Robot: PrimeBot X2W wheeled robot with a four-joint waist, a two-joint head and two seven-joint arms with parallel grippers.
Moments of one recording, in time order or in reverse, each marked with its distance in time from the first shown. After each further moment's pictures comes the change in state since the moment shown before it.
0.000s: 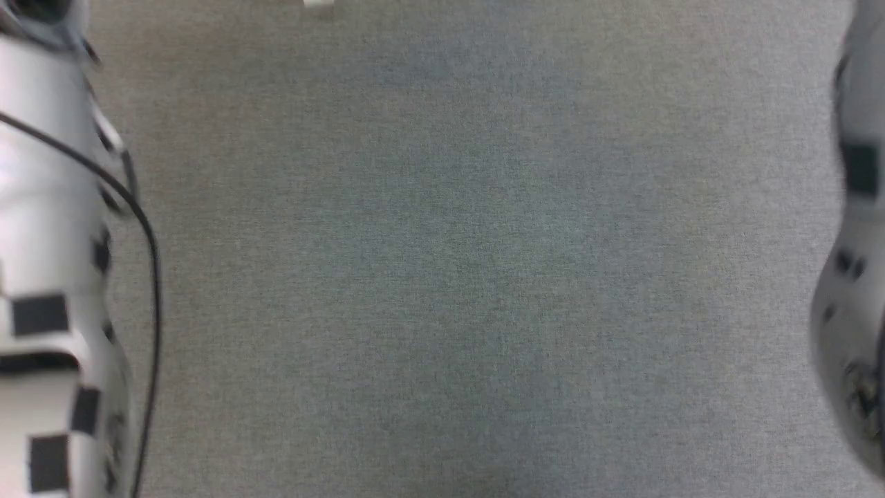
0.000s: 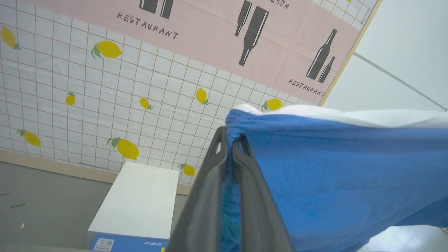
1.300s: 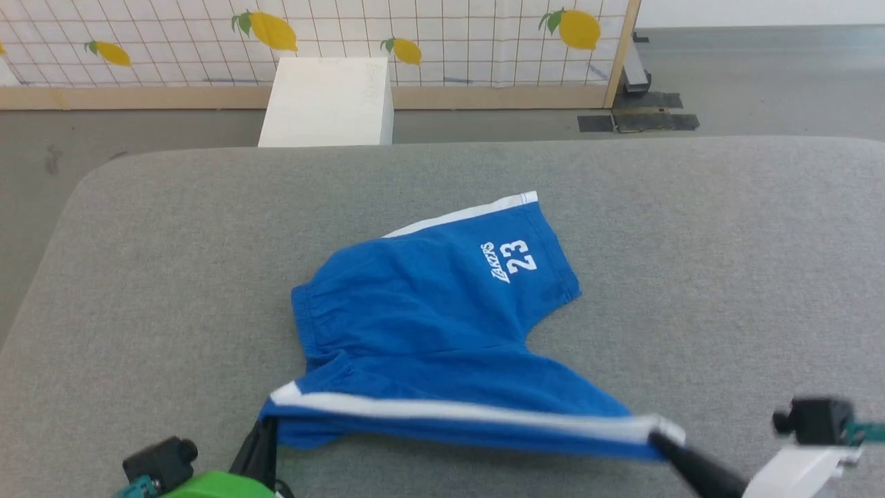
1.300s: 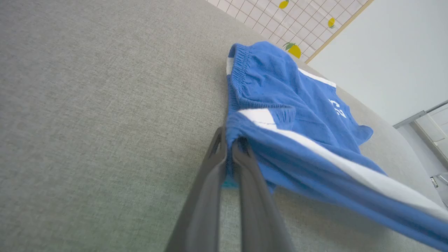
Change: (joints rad) left arm 1.357 -0.070 -0.121 -0.415 -0.113 0.144 -0.134; right arm 1.710 -0.005 -0.053 -0.850 0.362 0.000 0.581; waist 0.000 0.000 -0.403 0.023
